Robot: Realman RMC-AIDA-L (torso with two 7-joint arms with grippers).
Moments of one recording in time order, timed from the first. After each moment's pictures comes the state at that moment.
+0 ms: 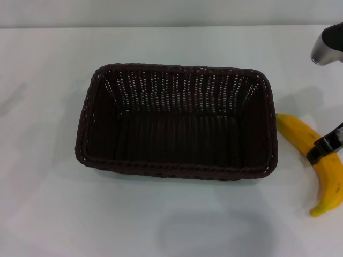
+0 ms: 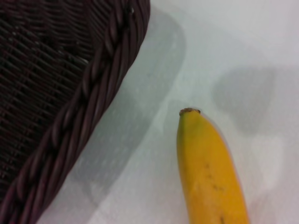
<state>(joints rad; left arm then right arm) -0.31 -1.94 0.37 0.77 1.53 1.52 -1.58 0.61 2.01 1.69 1.31 -2.71 1.60 -0.21</state>
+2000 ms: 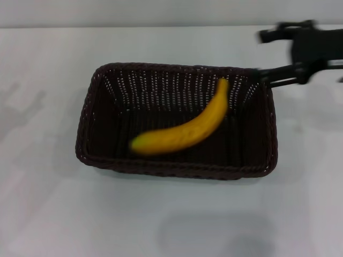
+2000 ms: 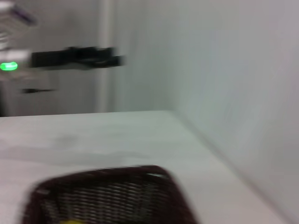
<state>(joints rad) -0.30 -2.06 0.36 0.64 1.45 1.53 -1.37 0.52 2.01 2.14 1.18 -1.85 1.48 -1.55</state>
